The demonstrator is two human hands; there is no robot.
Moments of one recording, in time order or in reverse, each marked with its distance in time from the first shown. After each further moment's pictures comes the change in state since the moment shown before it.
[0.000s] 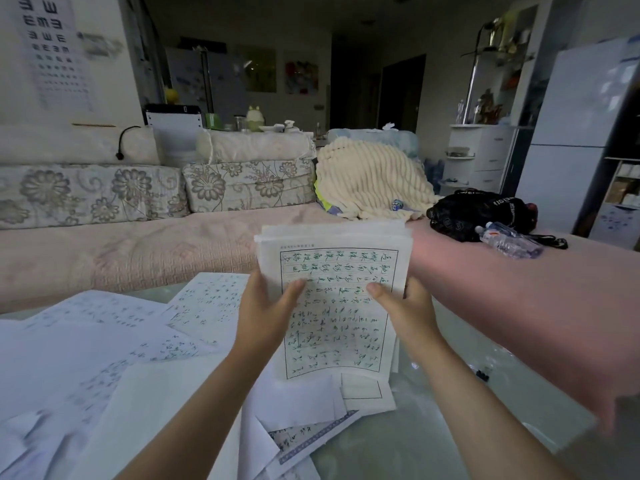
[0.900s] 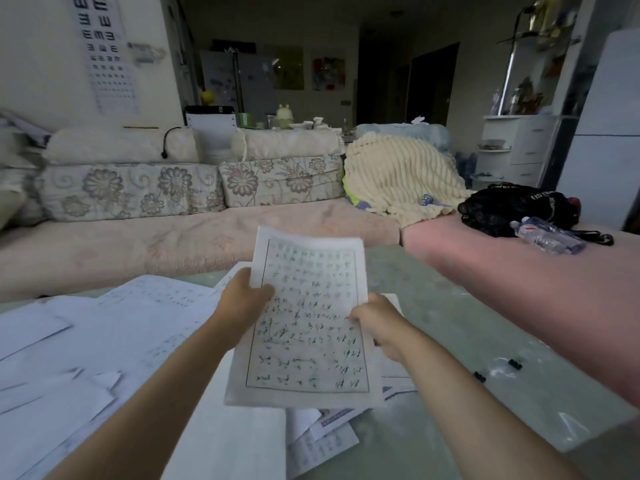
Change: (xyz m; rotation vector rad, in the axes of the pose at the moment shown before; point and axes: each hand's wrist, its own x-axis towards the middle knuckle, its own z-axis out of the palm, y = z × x) left_hand 0.008 0.010 -0.092 0.340 -0.061 -0.373; right_hand -0.027 -0.005 0.077 -0.246 -0.359 0.485
